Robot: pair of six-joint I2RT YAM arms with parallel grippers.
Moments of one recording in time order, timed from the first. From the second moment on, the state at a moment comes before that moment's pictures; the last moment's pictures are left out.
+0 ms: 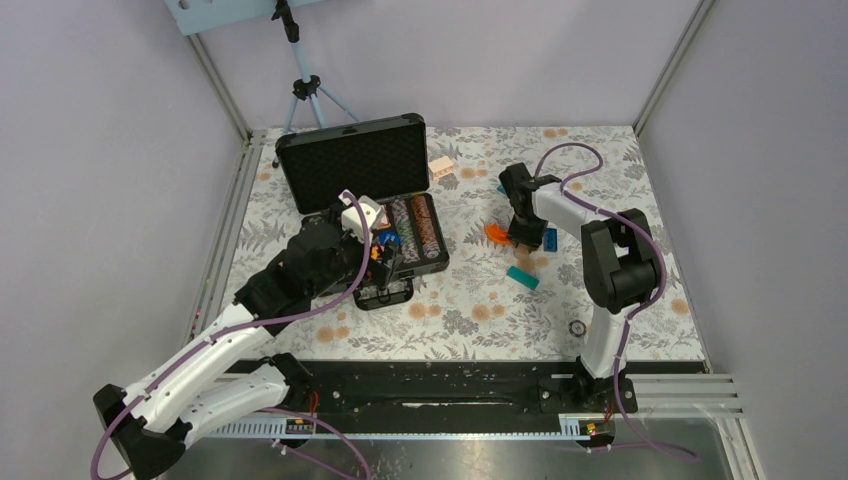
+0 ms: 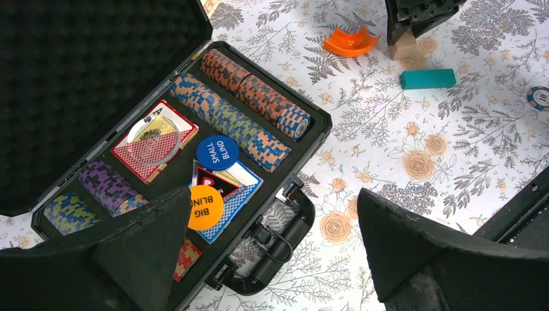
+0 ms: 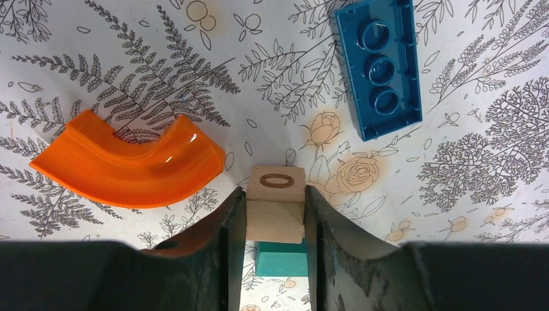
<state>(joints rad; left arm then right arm) -0.74 0.83 0.84 -0.38 -0.08 -0.02 0.35 1.91 1.32 -0.80 0.32 0.75</state>
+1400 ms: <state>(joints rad) -0.73 0.85 0.84 -0.38 -0.08 -0.02 0.28 1.95 1.49 -1.01 0.13 0.59</state>
